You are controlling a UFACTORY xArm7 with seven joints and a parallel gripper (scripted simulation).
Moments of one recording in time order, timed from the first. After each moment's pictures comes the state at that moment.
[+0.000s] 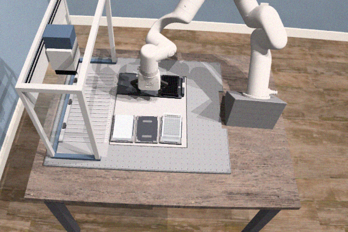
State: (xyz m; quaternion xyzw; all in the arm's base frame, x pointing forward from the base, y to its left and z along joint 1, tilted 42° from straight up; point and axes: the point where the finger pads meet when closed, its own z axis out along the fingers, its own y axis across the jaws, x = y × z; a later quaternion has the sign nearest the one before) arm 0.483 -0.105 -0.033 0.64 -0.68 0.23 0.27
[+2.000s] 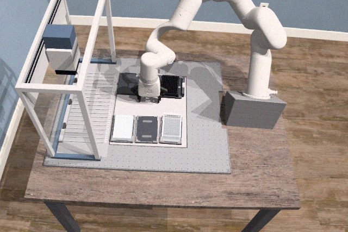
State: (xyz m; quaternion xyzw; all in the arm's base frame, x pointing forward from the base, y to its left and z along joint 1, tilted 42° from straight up) arm 0.480 -0.136 -0.068 0.64 -0.68 0.23 0.27
